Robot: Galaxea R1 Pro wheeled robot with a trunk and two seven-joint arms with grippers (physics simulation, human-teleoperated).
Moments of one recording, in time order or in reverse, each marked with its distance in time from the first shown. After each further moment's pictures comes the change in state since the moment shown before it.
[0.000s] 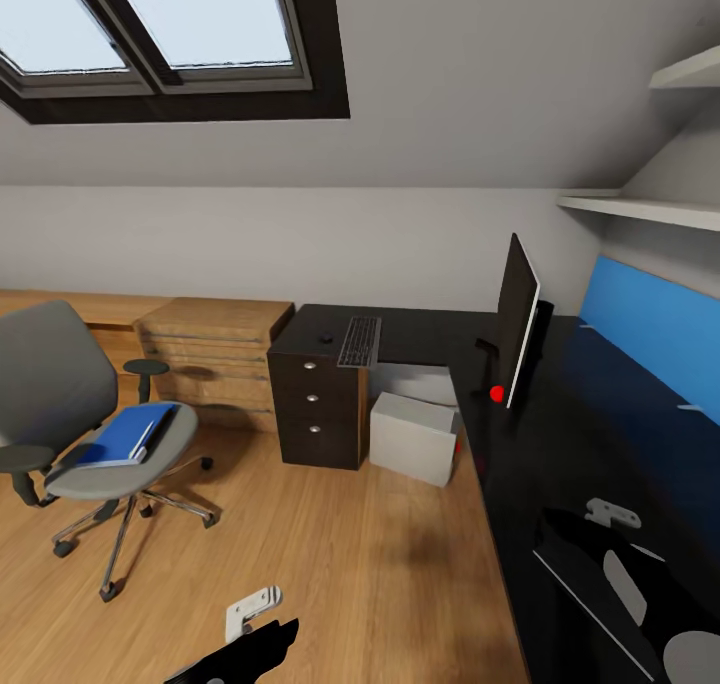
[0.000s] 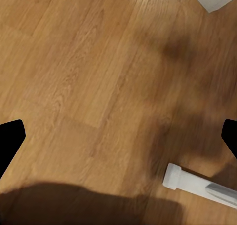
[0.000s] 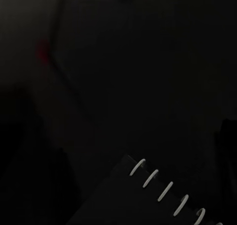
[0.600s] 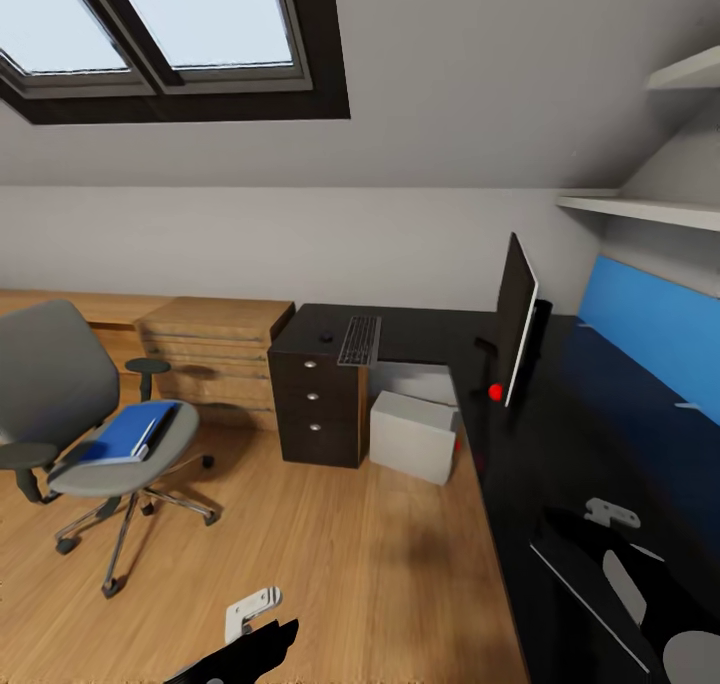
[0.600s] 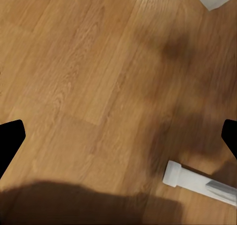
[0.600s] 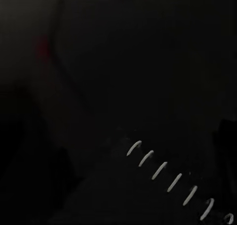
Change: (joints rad) left arm 0.000 0.000 0.003 0.004 0.000 0.000 -0.006; right arm 0.000 0.000 0.002 0.000 -0.006 -0.002 0.003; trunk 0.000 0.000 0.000
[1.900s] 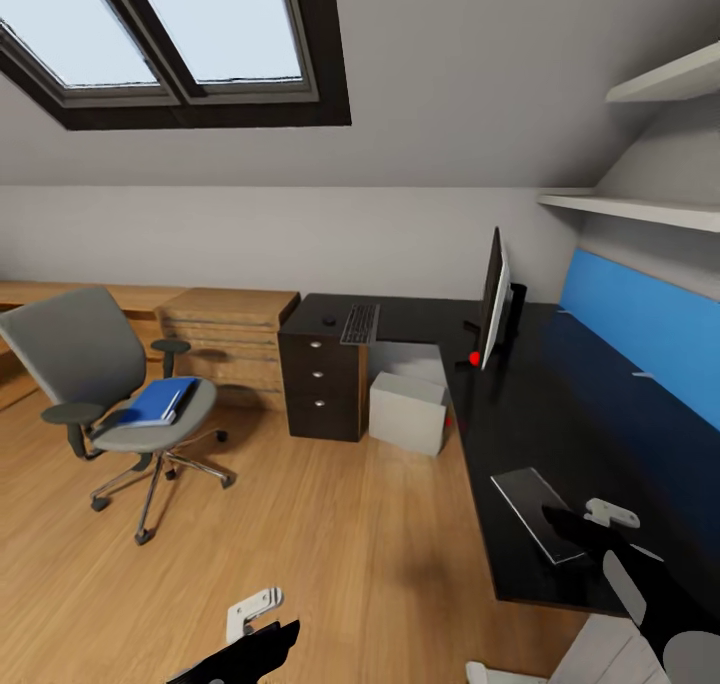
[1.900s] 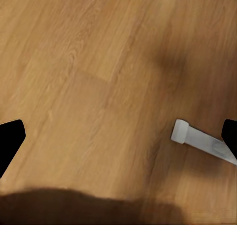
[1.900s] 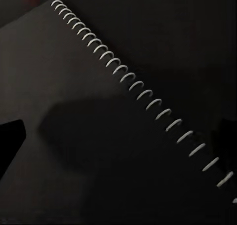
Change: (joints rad) left arm 0.000 -0.001 -0.008 0.000 -0.002 -0.002 0.003; right arm 0.000 0.000 0.001 0.001 0.001 -0.002 0.000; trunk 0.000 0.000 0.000
